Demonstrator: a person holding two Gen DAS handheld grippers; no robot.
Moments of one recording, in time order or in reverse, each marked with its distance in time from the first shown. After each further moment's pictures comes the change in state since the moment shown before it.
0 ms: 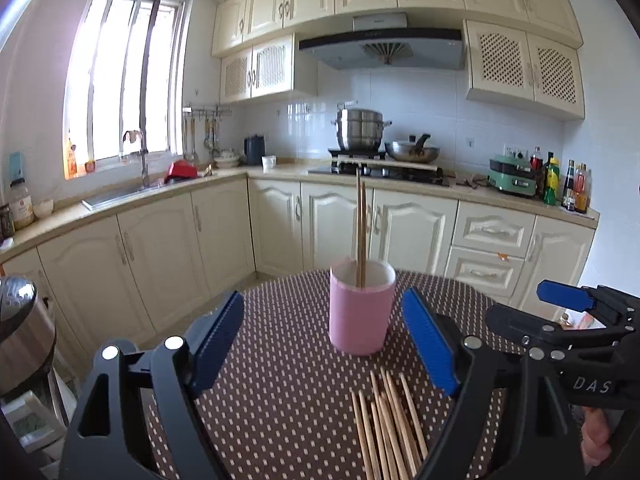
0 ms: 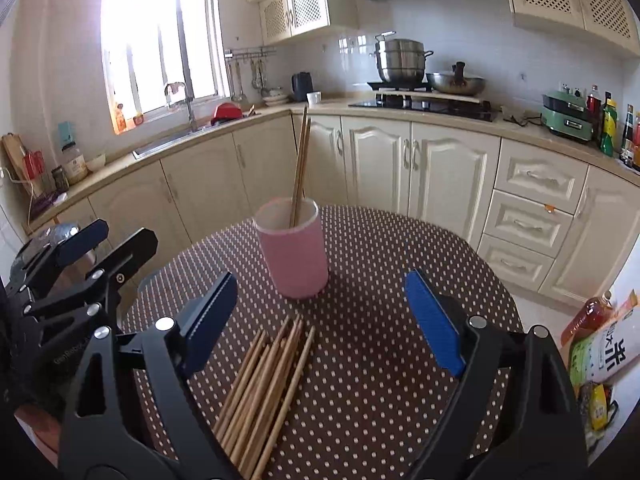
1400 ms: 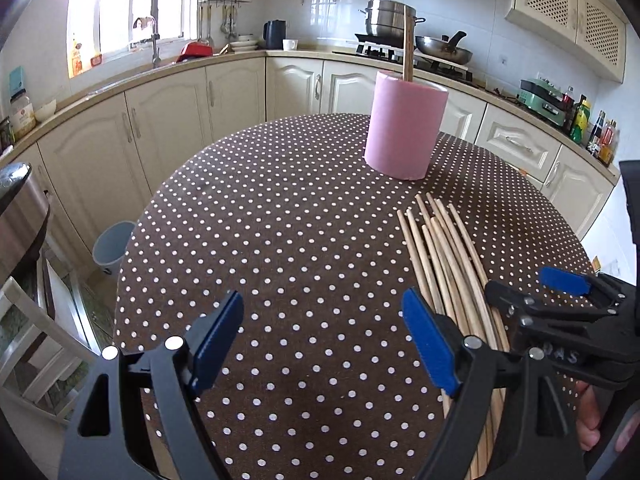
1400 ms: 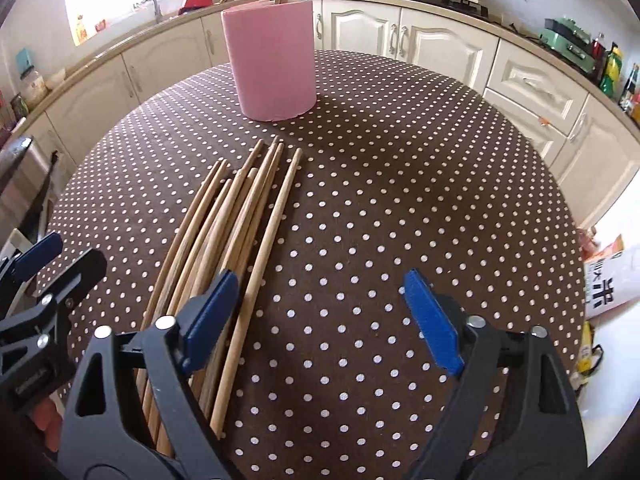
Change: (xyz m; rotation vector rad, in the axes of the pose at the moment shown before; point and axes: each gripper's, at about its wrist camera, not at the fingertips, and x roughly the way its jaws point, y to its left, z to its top) left arm 0.034 0.036 -0.123 -0.101 0.381 0.032; right arm 0.079 0.031 -0.108 -0.016 0.379 -0.136
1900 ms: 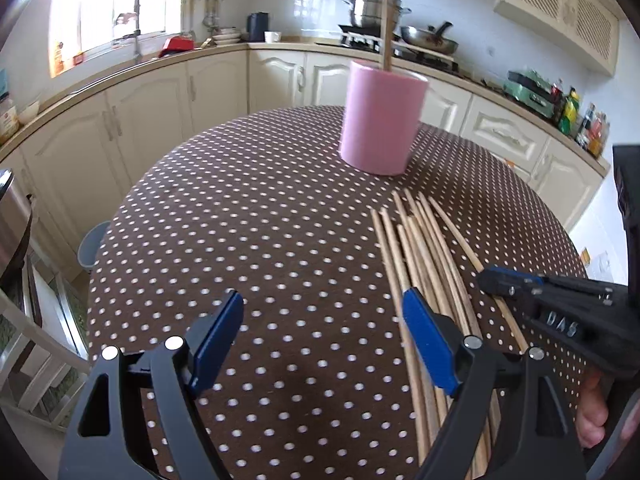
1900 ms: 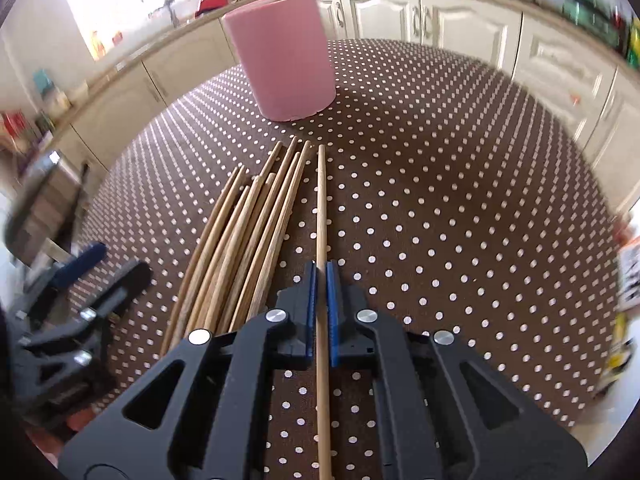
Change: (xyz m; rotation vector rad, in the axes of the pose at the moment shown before) left arm 0.015 -0.022 0.009 0.041 0.034 -0.044; right arm 0.016 -0.021 0.014 0.079 0.047 0.215
